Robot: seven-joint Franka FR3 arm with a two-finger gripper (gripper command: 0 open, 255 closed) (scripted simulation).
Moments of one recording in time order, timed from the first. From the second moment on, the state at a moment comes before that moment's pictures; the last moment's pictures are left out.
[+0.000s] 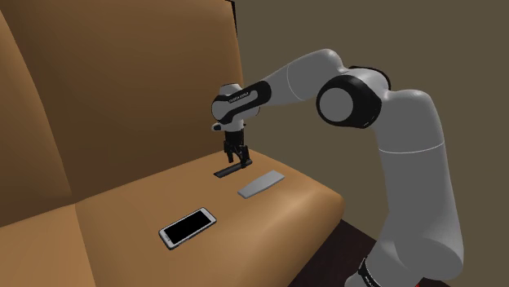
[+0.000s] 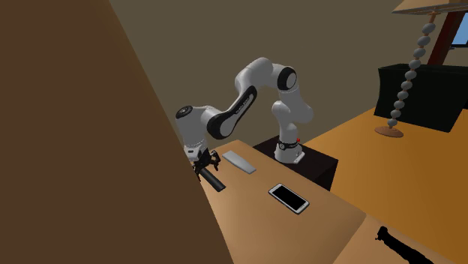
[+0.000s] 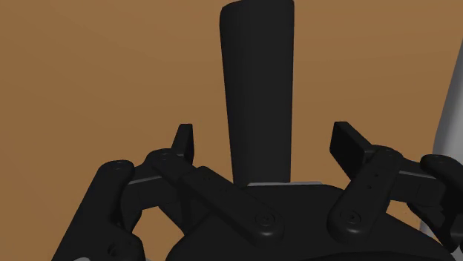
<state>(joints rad) 0.16 0.51 -0.20 -1.63 0.10 1.89 -1.54</state>
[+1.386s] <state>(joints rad) 0.16 0.47 -0.21 -1.60 0.09 1.81 -1.53</state>
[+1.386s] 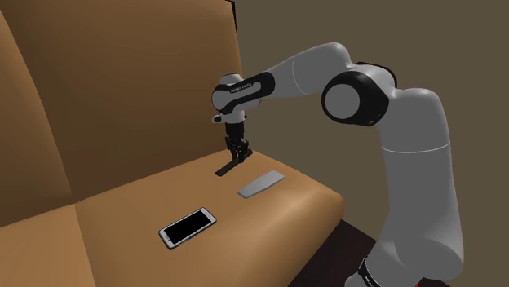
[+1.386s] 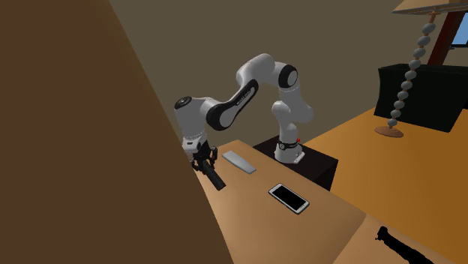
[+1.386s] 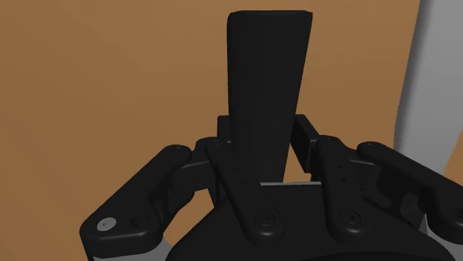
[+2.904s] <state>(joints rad) 0.22 0.37 -0.19 -1.49 0.08 1.61 -1.44</state>
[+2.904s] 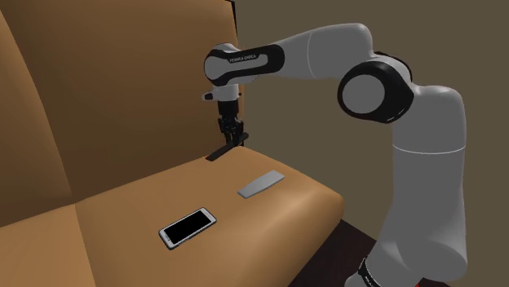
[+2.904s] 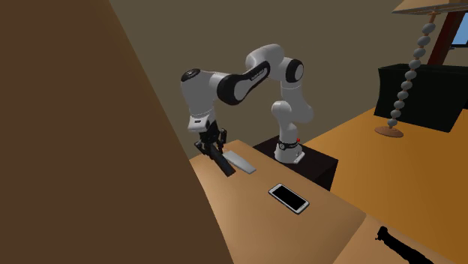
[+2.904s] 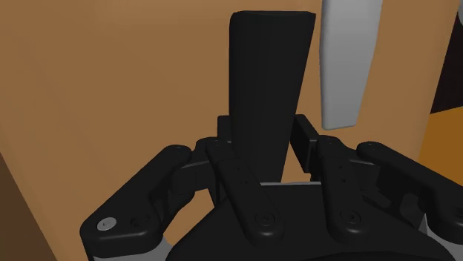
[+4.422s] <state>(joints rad) 0.53 0.37 -0.01 -1.48 0.13 1.65 -0.96</state>
